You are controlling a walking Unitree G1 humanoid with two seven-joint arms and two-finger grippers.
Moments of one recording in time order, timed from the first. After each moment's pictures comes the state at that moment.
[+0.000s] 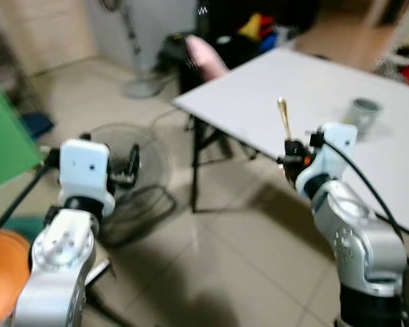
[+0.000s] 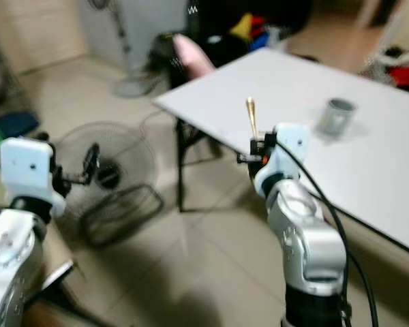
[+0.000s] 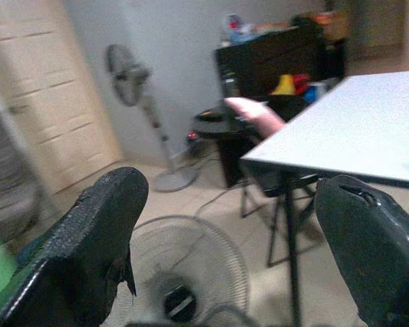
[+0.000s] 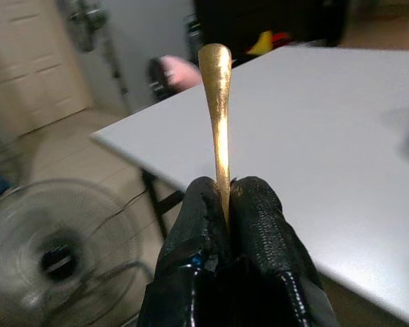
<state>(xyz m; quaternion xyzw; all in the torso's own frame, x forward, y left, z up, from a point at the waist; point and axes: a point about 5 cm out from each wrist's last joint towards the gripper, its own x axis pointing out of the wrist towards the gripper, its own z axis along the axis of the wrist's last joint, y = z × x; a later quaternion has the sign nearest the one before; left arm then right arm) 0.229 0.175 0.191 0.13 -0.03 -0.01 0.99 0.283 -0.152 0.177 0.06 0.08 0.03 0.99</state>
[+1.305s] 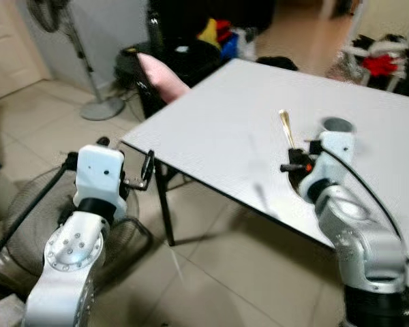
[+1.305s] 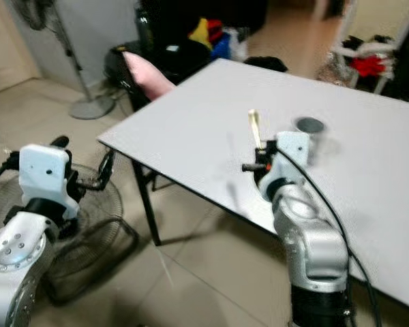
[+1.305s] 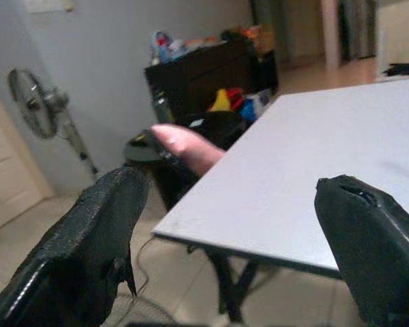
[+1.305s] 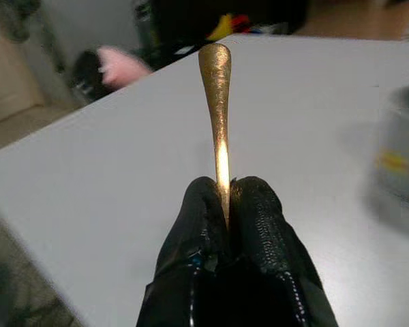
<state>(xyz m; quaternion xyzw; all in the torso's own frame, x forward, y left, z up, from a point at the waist) 0.232 0.170 0.180 0.12 -0.02 -0.04 0.99 0.283 -0.149 0.157 0.05 0.12 0.05 0.99</state>
